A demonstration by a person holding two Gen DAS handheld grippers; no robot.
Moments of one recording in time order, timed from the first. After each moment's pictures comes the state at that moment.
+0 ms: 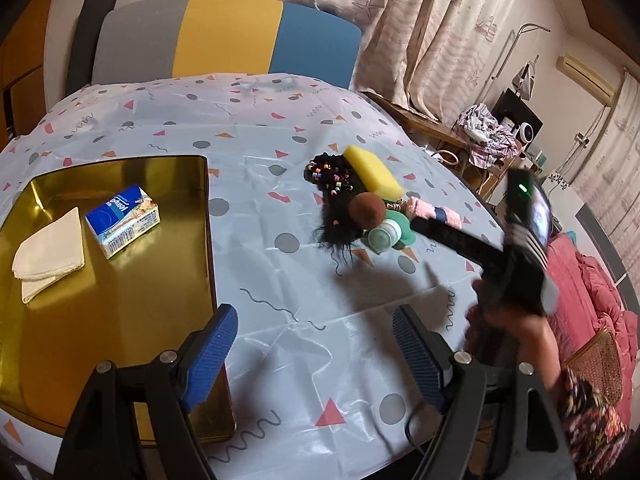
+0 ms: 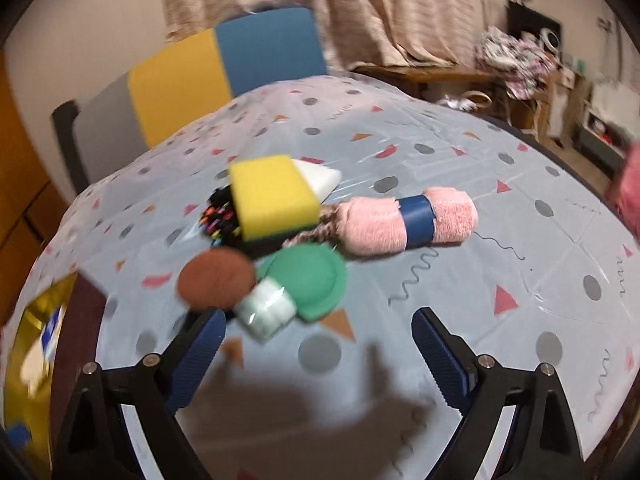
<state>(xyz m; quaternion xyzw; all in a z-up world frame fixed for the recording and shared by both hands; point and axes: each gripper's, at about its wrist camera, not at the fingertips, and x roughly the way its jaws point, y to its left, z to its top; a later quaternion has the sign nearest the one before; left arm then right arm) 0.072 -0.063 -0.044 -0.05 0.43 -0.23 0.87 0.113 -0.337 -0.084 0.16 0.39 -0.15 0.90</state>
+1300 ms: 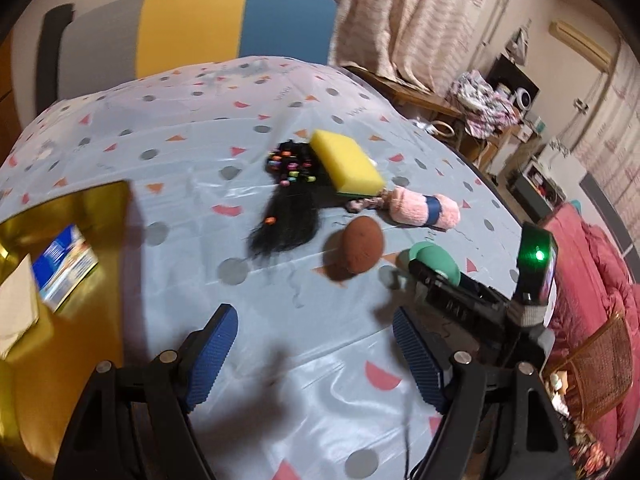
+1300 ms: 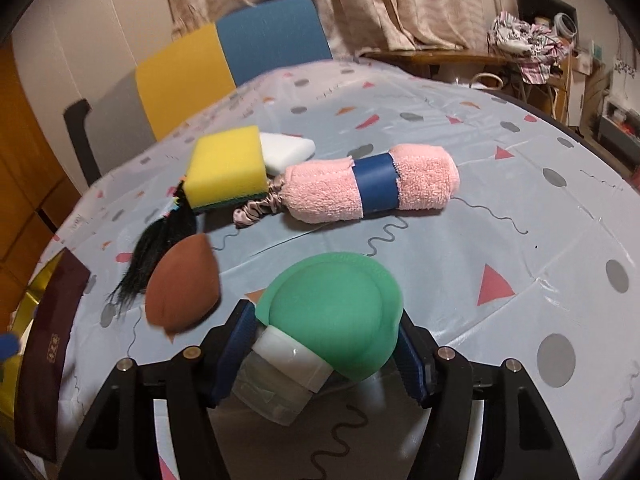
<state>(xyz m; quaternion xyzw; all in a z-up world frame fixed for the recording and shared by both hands) 0.117 -0.150 -0.050 0.01 0.46 -0.25 0.85 0.082 -0.382 -0.132 0.18 0.37 -0.09 0.91</state>
